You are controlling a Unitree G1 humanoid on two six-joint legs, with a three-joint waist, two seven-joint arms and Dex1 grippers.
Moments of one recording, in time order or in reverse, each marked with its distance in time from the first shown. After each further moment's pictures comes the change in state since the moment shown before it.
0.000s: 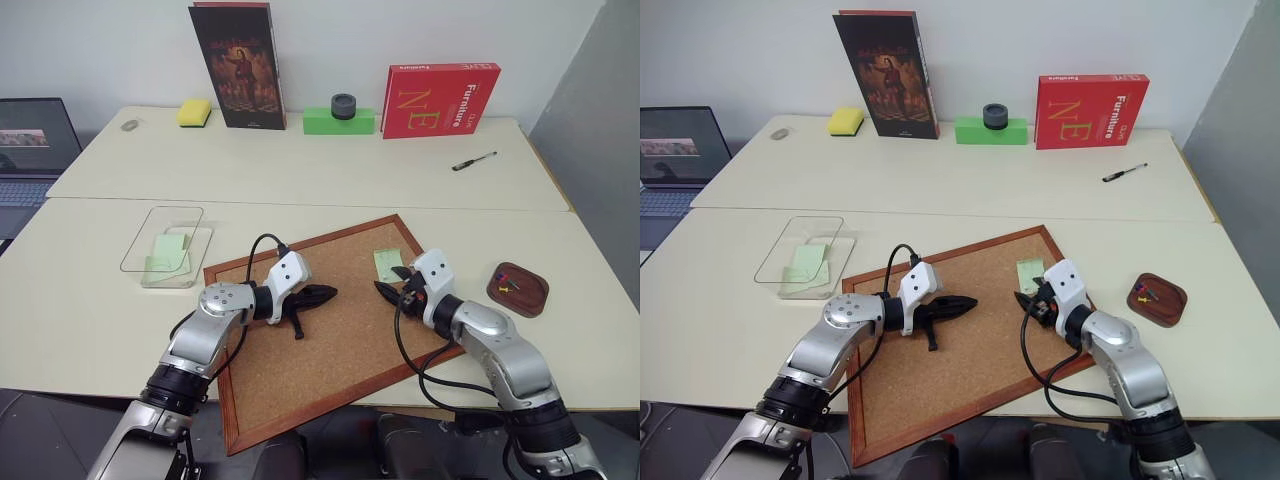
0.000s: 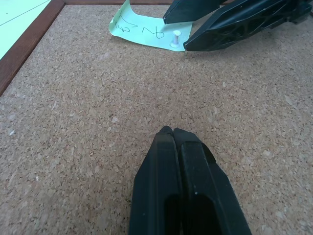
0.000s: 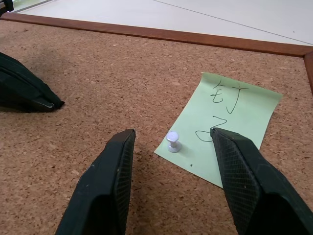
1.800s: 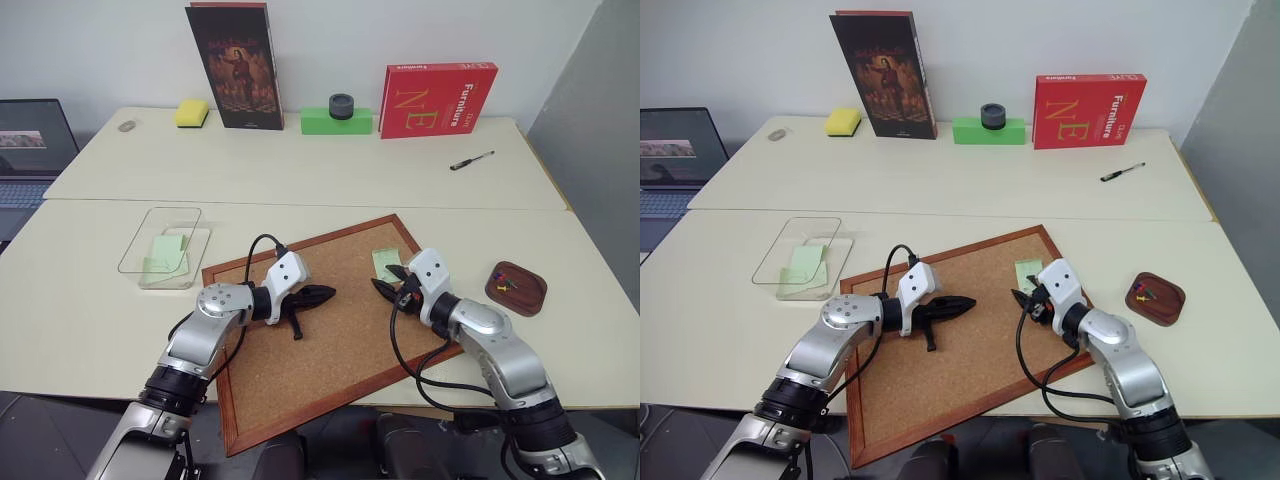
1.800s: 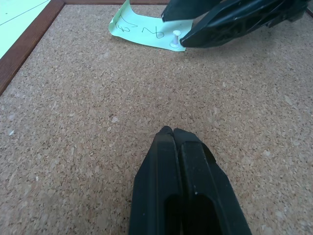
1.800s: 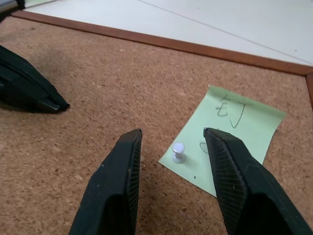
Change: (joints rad) left arm 0.007 0.001 0.008 -0.005 0.000 0.001 0.001; right arm -0.001 0.015 0.019 0.013 -0.058 -0.042 0.011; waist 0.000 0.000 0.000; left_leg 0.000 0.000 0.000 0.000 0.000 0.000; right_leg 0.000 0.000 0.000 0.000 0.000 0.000
